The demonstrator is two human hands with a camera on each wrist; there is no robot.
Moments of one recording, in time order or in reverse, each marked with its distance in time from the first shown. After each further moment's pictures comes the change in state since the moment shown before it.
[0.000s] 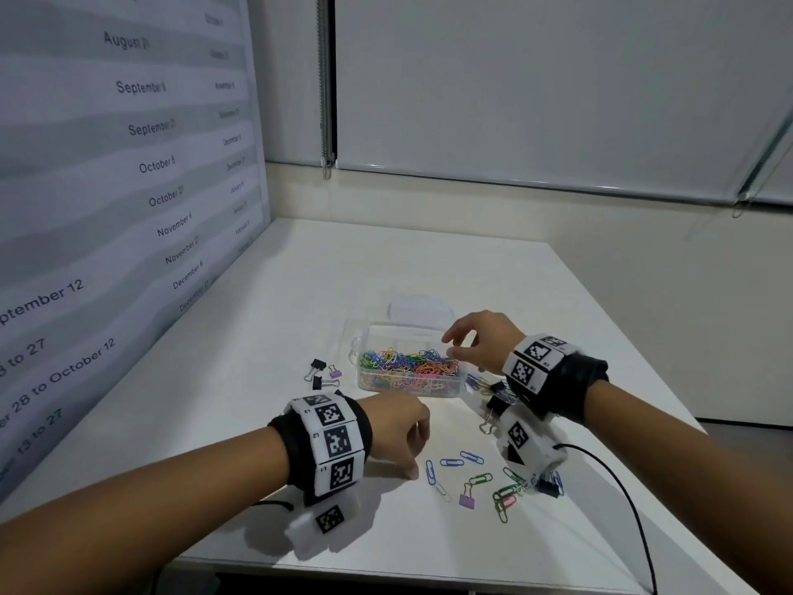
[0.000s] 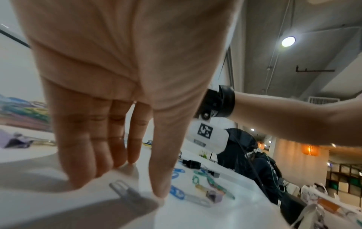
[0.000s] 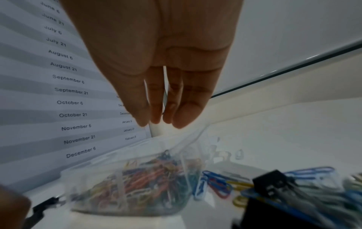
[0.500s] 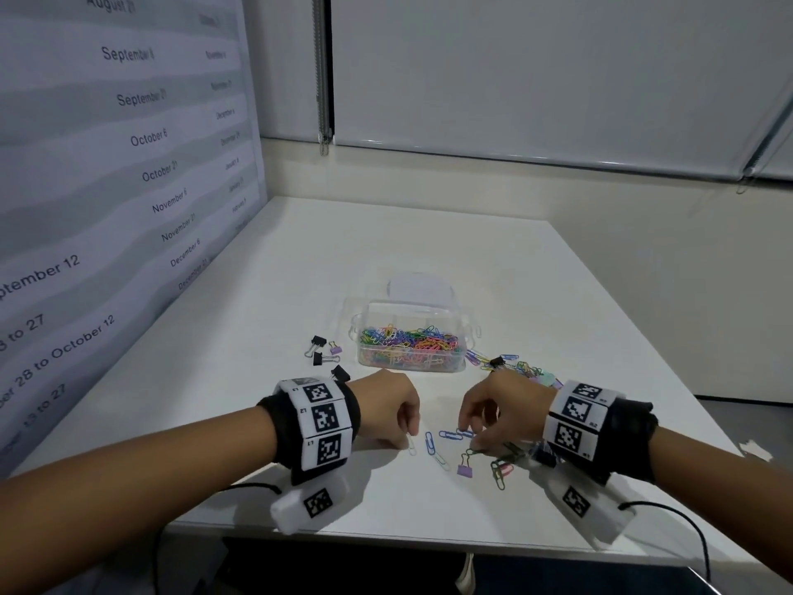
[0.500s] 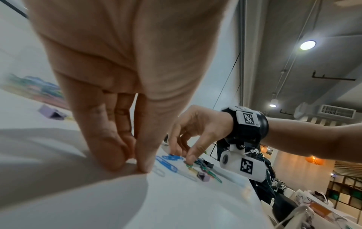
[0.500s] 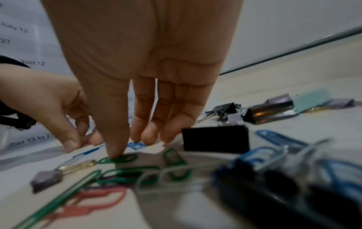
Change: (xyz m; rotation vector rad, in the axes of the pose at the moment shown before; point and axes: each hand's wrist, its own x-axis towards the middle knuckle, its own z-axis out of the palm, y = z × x) left_hand -0.012 -0.004 0.009 -0.161 0.003 -0.029; right_hand -0.079 0.015 0.034 -0.048 -0.409 -0.100
